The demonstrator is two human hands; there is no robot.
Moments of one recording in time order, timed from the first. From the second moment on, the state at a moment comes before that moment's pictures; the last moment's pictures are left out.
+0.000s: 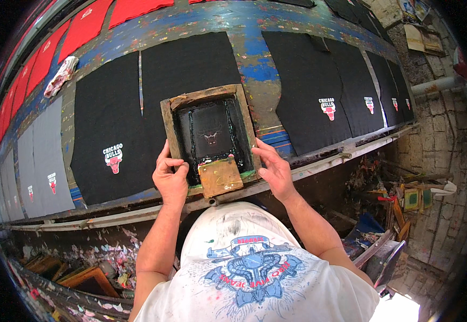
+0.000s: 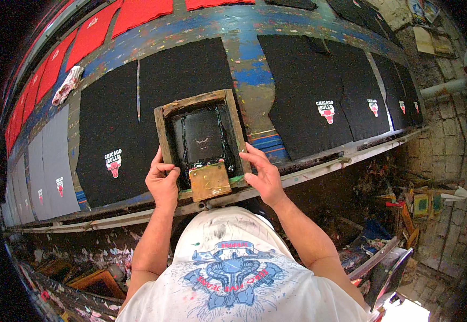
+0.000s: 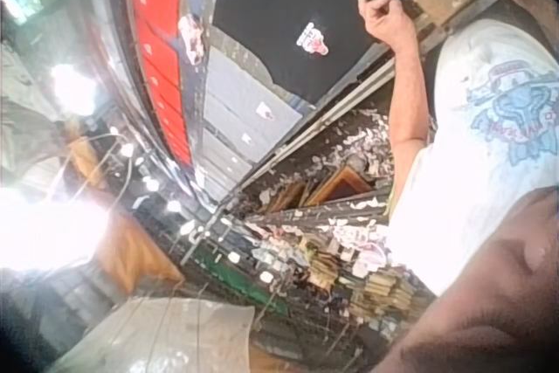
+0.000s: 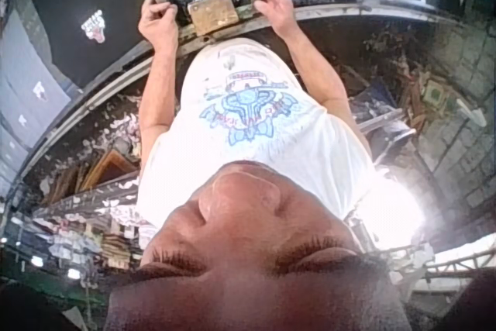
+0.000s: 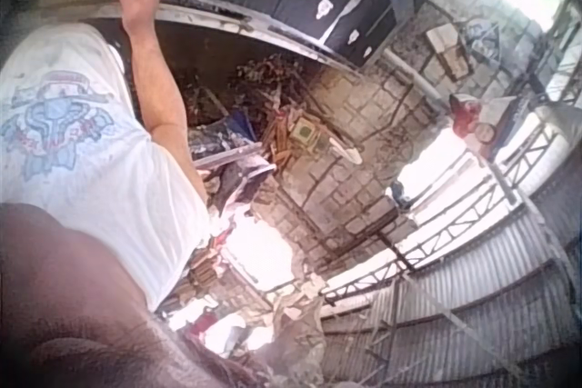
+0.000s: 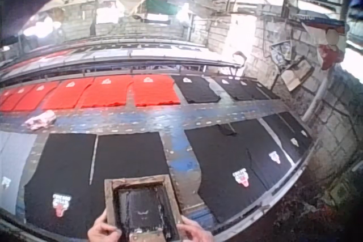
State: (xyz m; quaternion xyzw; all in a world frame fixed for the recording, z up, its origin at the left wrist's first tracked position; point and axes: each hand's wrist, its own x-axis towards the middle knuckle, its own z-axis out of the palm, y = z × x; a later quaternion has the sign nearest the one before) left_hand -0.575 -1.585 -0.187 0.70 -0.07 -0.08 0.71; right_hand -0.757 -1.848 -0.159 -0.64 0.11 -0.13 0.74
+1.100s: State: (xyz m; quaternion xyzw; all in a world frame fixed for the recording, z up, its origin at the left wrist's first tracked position) left_hand -0.552 -1.572 -0.123 0.91 -0.37 0.05 0.19; right_hand -0.605 -1.877 -0.079 -0.93 -0.15 -0.02 0.34
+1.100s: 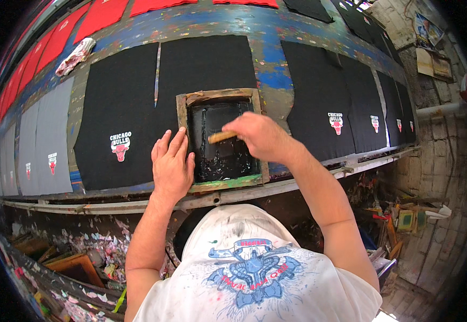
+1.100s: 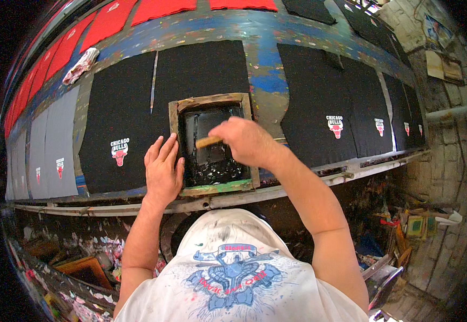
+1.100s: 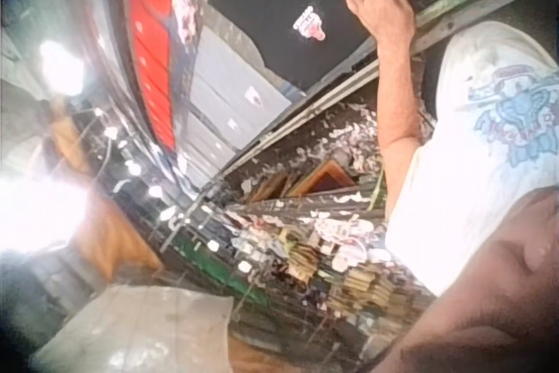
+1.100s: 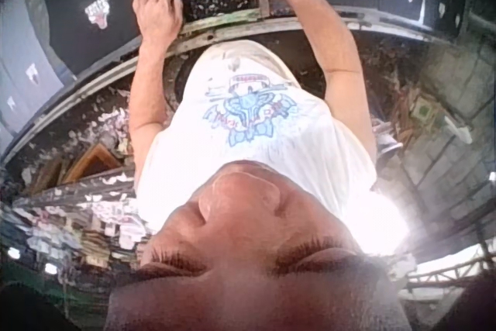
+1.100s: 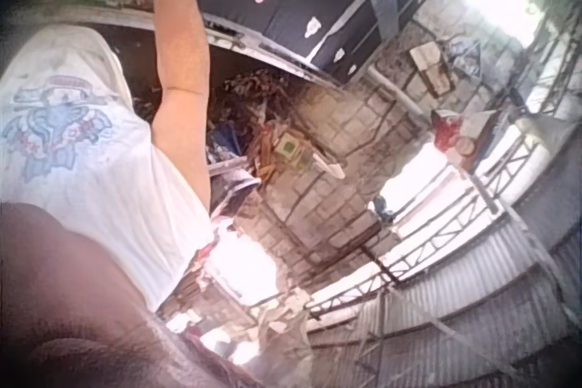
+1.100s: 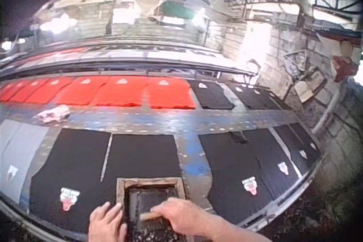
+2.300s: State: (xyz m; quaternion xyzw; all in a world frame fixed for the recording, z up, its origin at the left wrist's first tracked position) left_hand -0.577 -1.585 -0.176 0.82 -0.14 -0.02 0.56; right_hand -0.740 -1.836 -0.115 -0.88 0.15 -0.15 0.42
